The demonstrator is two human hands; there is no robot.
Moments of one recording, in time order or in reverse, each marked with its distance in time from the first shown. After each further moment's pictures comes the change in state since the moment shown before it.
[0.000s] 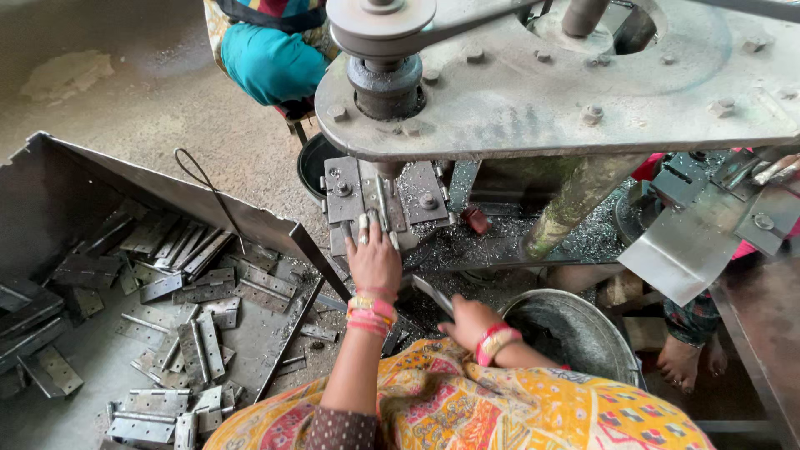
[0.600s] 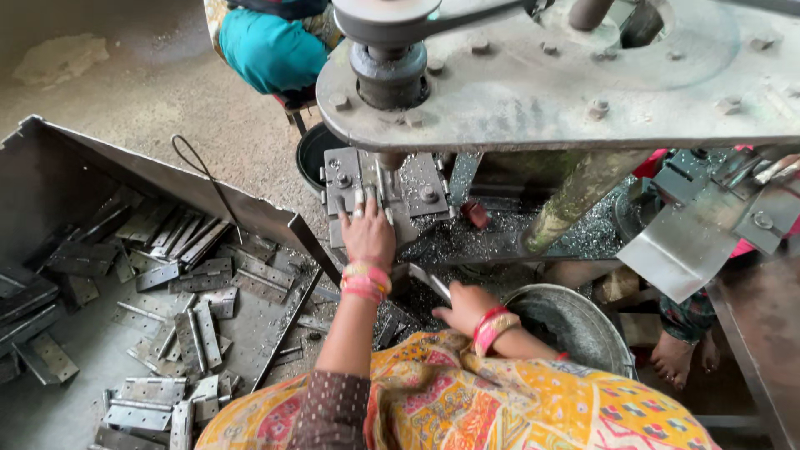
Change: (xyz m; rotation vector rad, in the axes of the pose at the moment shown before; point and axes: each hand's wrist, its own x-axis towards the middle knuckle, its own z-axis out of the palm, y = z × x) left_hand 0.024 -0.014 0.015 0.071 -0.010 0.030; right_hand -0.008 -0.011 -0.013 -0.011 0.045 0.027
